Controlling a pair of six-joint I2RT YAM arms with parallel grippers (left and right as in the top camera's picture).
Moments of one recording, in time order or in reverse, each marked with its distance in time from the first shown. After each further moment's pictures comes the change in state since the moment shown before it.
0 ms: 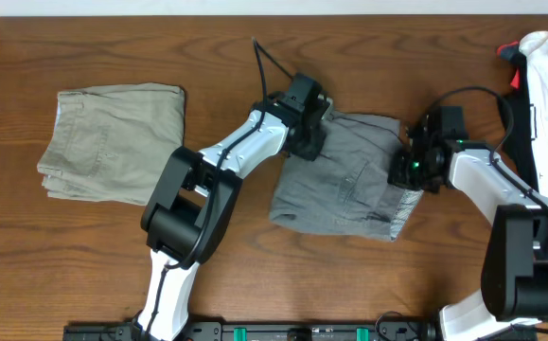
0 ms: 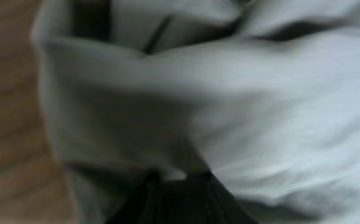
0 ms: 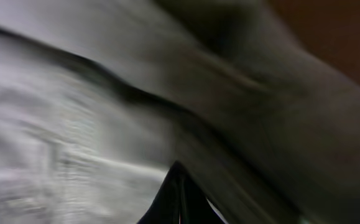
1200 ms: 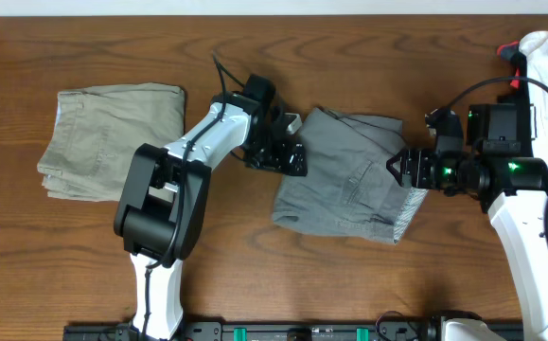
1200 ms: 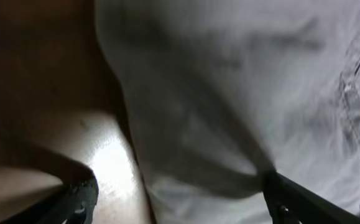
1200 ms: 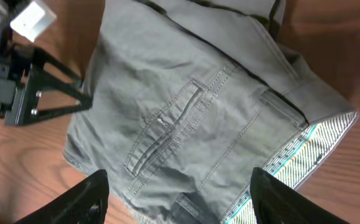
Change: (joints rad) left arm 0.154 -0.059 -0.077 -0.244 0.370 0.074; right arm -0.028 -0.443 0.078 -0.276 -0.186 -0.184
